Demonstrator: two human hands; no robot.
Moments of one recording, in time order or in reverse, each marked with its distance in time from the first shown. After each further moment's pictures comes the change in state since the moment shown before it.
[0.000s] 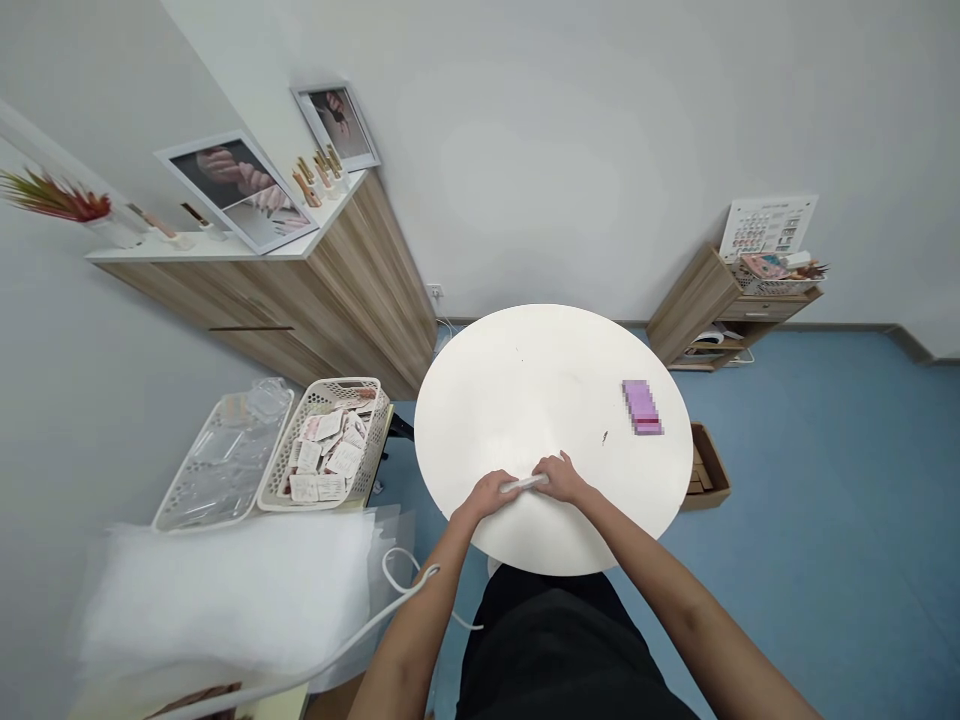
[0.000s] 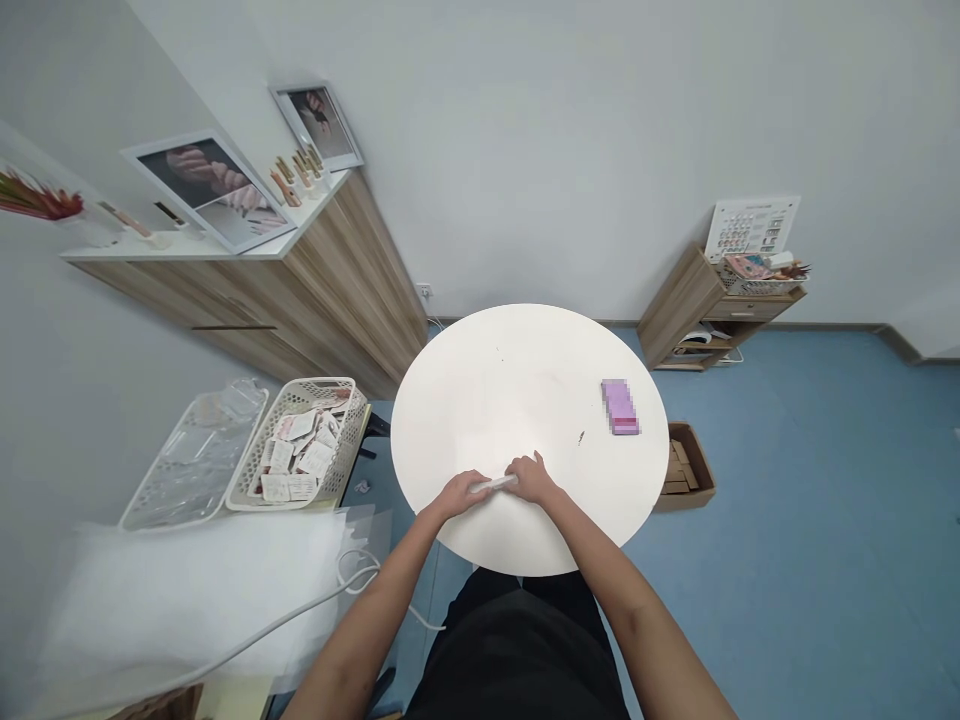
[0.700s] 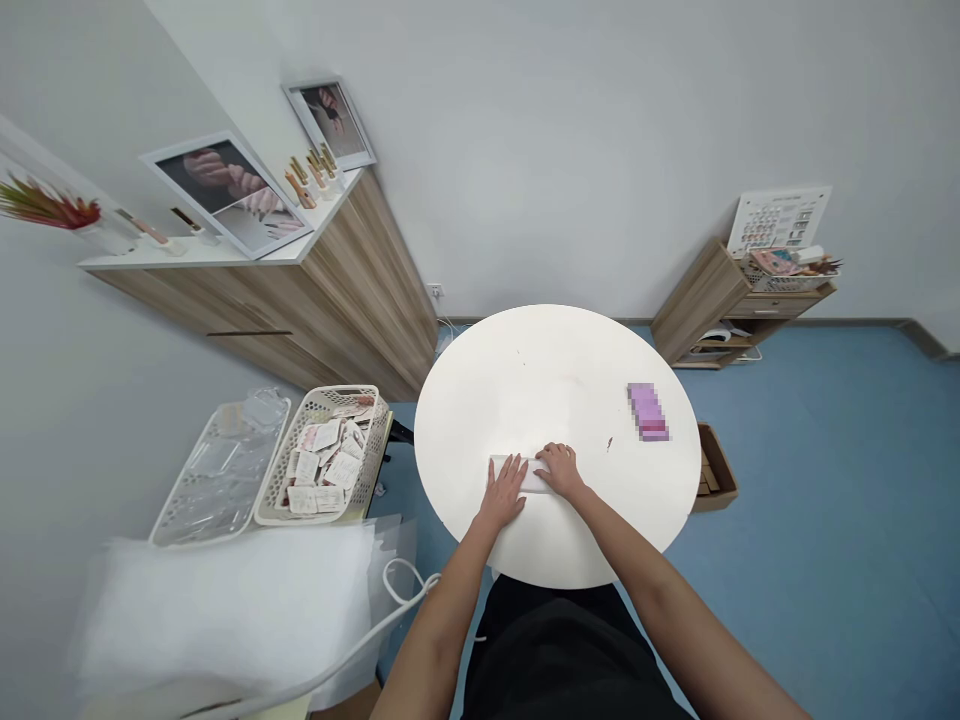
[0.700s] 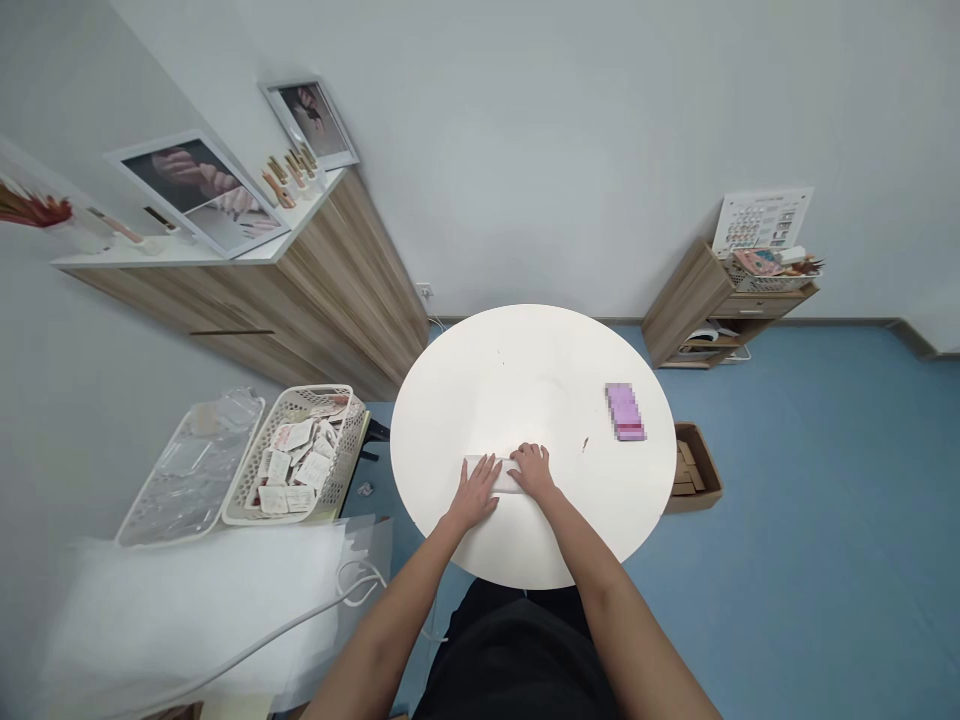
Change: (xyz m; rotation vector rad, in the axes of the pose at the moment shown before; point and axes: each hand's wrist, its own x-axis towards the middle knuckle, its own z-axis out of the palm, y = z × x) left_hand 0.023 -0.007 0.034 0.608 0.131 0.140; right_hand 0.039 0.020 0.015 -0.119 0.184 0.130
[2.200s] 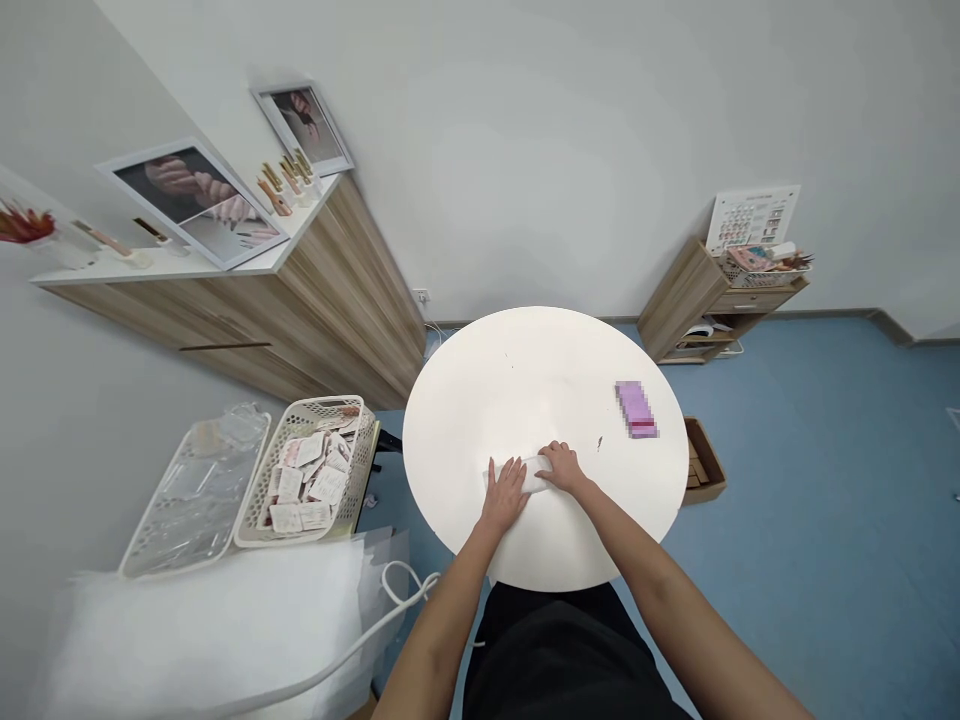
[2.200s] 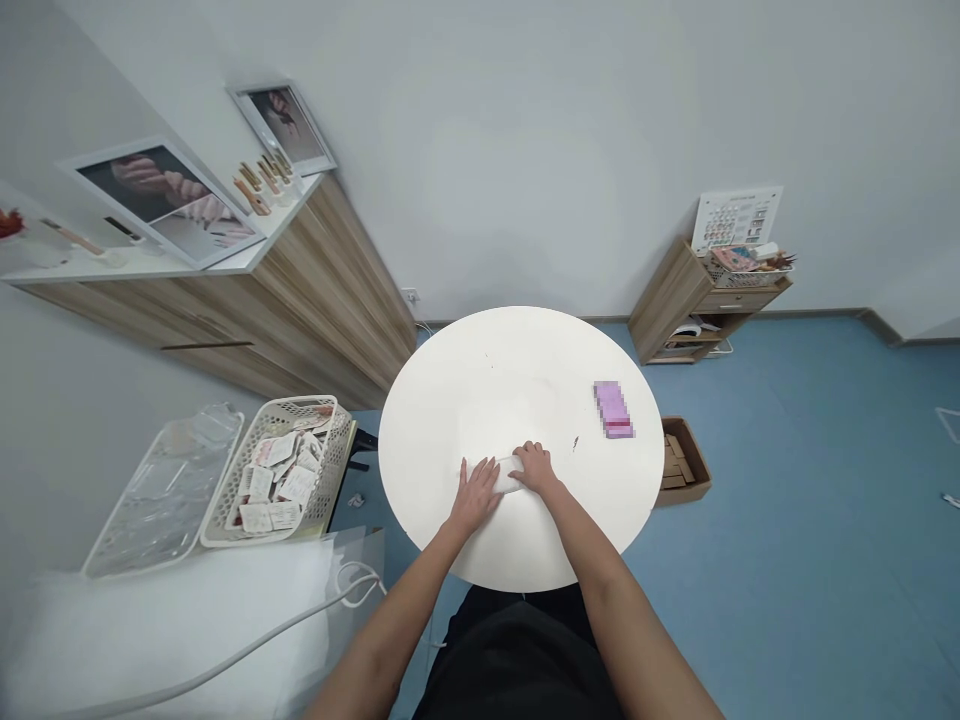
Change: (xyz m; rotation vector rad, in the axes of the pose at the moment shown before) left_hand 0.015 0.017 -0.002 -0.003 0.069 0.022; right_hand 0.002 0.020 -0.021 0.042 -0.091 0.107
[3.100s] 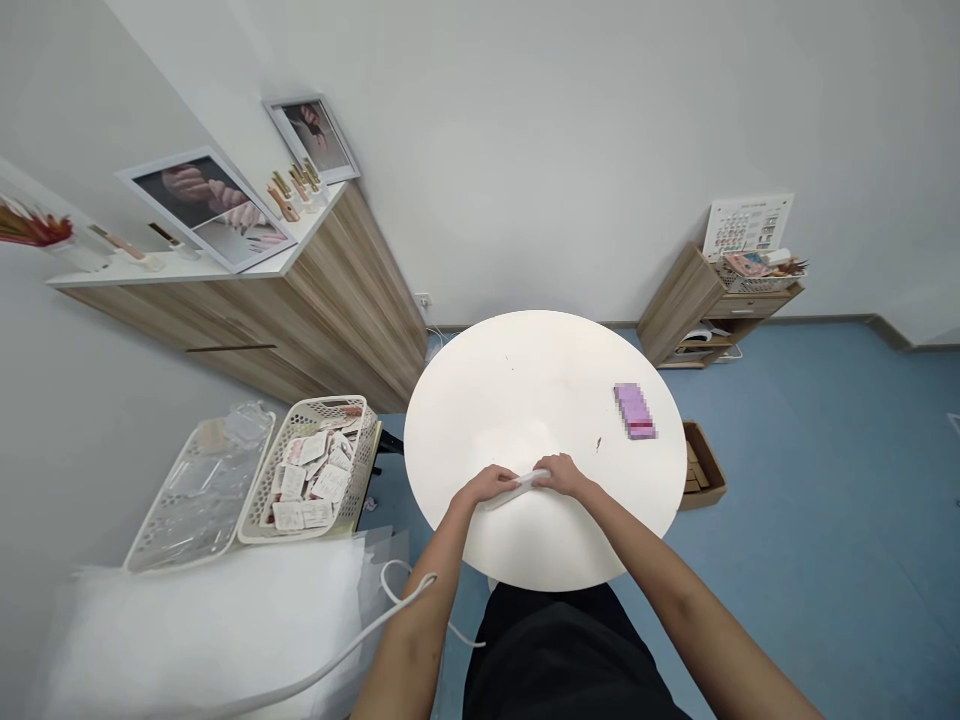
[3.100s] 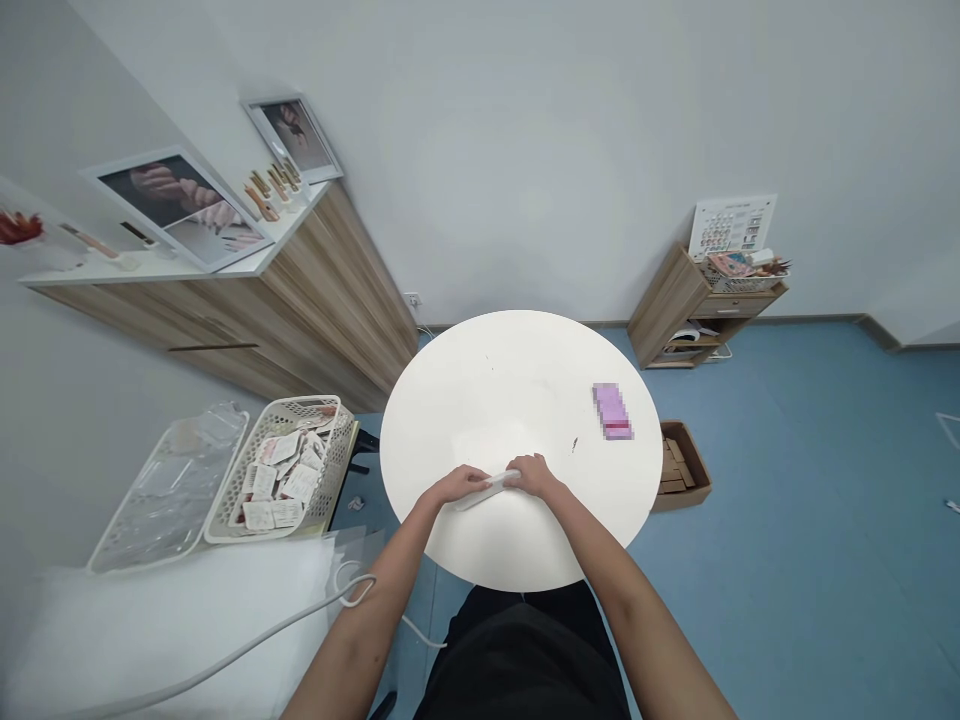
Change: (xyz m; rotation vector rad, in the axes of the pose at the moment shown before) left_hand 0.024 -0.049 -0.049 -0.772 -0.488 -0.170; right_hand -0.015 -0.011 -0.018 0.102 -0.157 -0.154
